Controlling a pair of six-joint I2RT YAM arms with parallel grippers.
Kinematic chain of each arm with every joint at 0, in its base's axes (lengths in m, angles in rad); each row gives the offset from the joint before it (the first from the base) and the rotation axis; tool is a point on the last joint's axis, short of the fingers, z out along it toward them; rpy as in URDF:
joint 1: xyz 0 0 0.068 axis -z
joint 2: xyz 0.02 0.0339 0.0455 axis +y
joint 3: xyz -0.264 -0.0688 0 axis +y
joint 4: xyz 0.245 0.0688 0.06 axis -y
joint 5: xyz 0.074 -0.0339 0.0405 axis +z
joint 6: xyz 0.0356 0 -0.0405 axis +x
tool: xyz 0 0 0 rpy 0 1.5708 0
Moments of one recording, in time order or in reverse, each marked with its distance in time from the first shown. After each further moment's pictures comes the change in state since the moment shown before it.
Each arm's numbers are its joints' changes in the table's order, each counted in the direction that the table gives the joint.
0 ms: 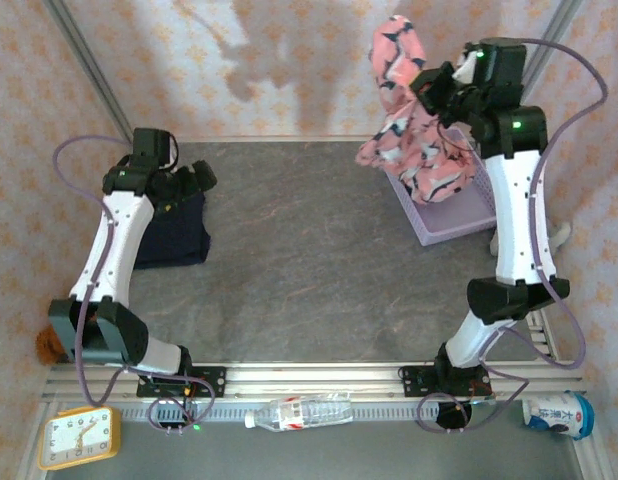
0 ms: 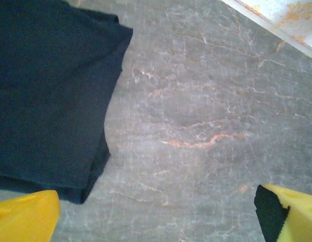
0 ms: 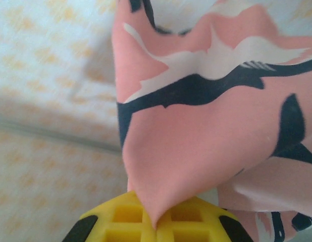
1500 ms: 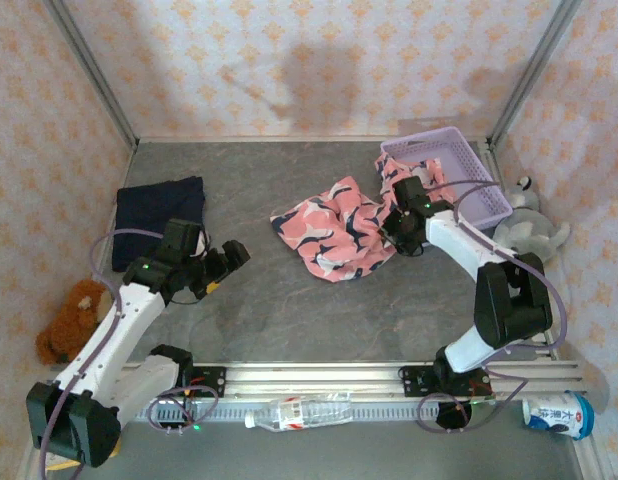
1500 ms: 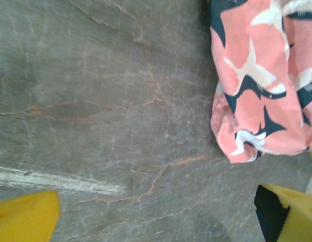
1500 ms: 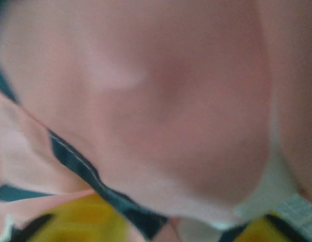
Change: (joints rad) left arm 0.253 -0.465 0.688 0.159 -0.232 -0.349; right arm -0.113 -0.141 1.209 0.309 -0.314 0.104
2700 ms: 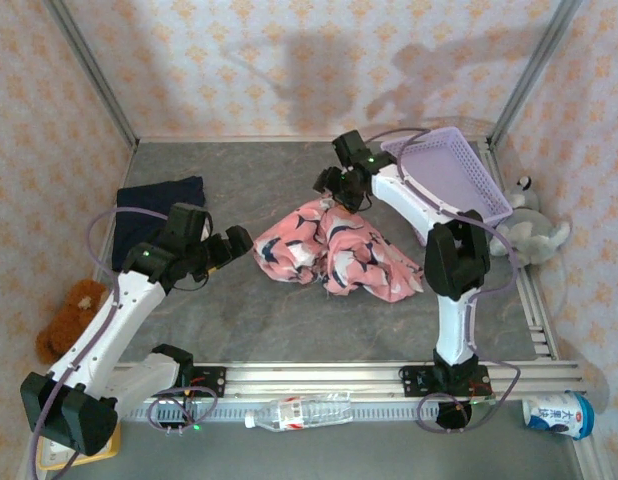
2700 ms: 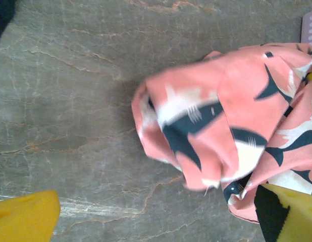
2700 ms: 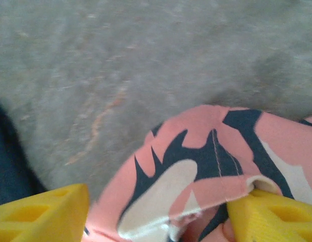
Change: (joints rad) left arm 0.061 0.048 -0.150 -0.031 0.123 0.037; right arm -0.203 0.436 -0.654 -0.146 0.093 -0.040
